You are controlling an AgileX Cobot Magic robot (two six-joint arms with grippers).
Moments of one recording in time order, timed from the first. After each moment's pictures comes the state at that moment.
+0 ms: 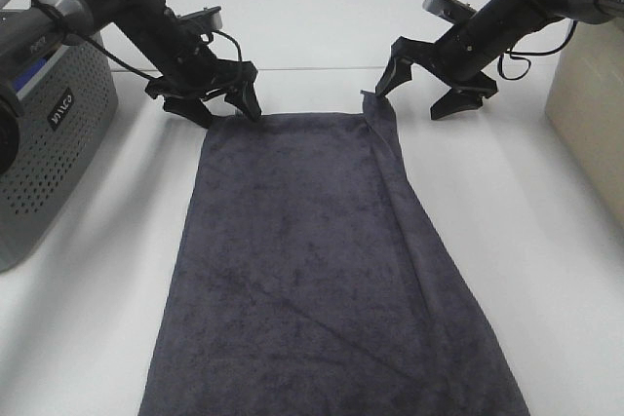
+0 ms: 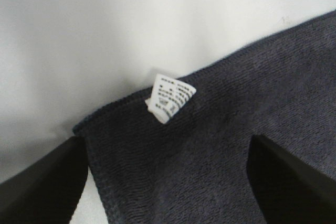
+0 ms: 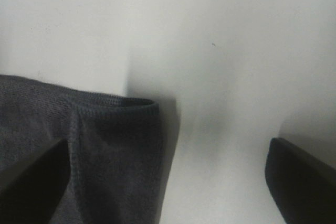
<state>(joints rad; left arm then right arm) -0.21 2.81 -2.64 -0.42 1.20 0.10 0.06 2.58 -2.18 0.55 0.94 -0.24</state>
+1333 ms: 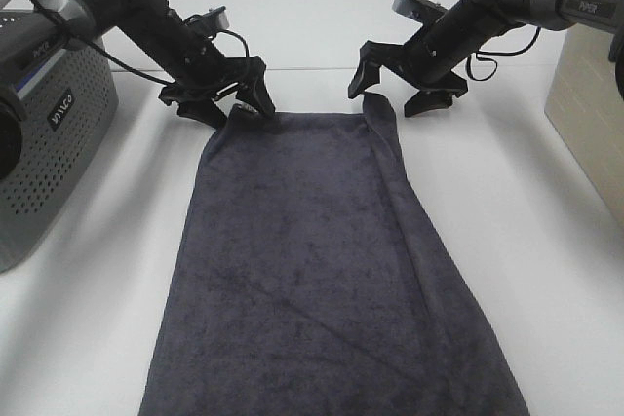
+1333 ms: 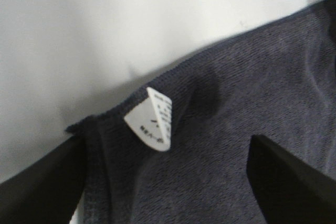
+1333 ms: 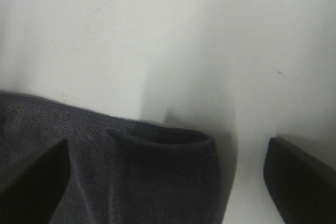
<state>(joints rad) -0.21 2.82 -2.64 -0.54 1.19 0.10 0.14 2.61 -2.19 0.51 0.84 -0.18</state>
